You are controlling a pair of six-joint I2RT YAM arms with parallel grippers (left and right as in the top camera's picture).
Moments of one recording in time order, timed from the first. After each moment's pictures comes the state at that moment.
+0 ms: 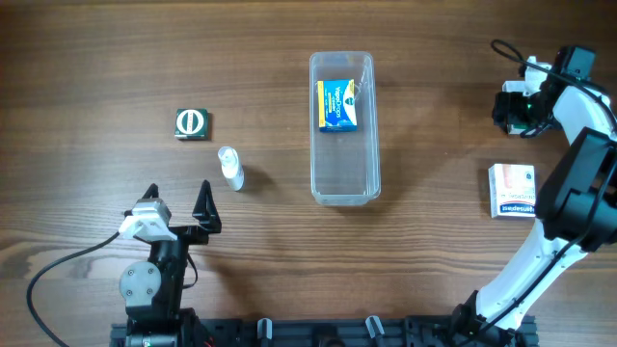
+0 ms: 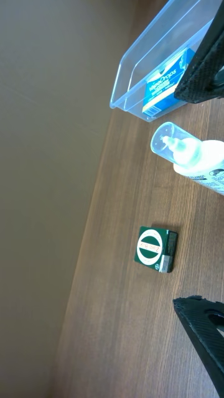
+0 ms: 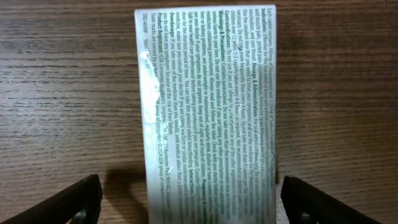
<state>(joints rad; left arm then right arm) 0.05 0.01 0.01 -0.07 0.10 -0.26 -0.40 2.17 1.54 -0.58 -0.05 -0.32</state>
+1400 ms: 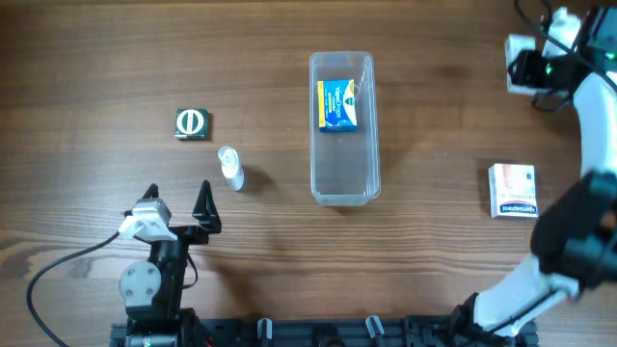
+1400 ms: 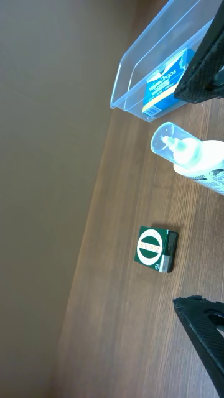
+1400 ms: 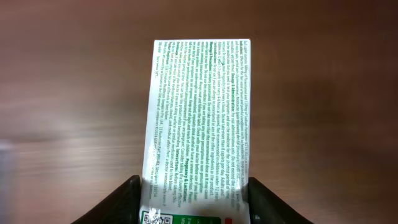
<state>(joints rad) 0.05 0.01 0.01 -0.07 0.10 -0.26 -0.34 1.90 1.65 -0.72 -0.23 -0.15</state>
